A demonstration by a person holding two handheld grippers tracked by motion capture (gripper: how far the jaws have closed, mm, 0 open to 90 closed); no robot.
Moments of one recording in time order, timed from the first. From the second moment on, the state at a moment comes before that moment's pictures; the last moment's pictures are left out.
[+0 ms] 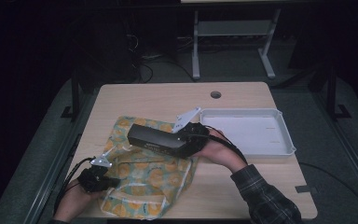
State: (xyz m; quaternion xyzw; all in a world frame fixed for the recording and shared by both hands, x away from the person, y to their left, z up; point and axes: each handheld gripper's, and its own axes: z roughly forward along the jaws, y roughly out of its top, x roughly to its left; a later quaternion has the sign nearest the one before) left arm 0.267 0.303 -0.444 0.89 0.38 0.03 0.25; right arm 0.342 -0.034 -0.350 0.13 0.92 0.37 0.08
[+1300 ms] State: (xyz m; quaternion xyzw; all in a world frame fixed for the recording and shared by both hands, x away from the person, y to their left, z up) left arm 0.263 0.300 -0.419 0.87 0.36 0.06 0.33; right arm 0.358 -0.125 -0.350 0.22 0.90 0.35 0.12
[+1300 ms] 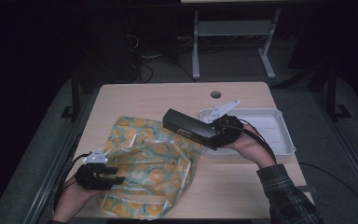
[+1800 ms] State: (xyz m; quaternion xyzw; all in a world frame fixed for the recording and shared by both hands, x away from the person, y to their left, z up) left arm 0.264 0.294 -0.422 0.88 0.35 0.07 0.33; right arm 0.358 -0.161 -0.357 0.27 0.89 0.35 0.12
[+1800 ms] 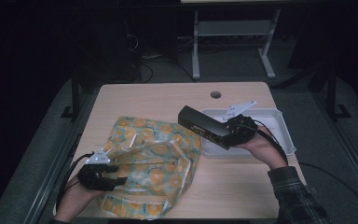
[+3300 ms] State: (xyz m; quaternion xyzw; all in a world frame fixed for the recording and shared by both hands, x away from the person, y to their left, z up) left arm 0.262 0.291 -0.423 0.88 0.34 0.08 0.33; right arm 0.371 -0.256 -0.404 0.35 0.86 0.33 0.15
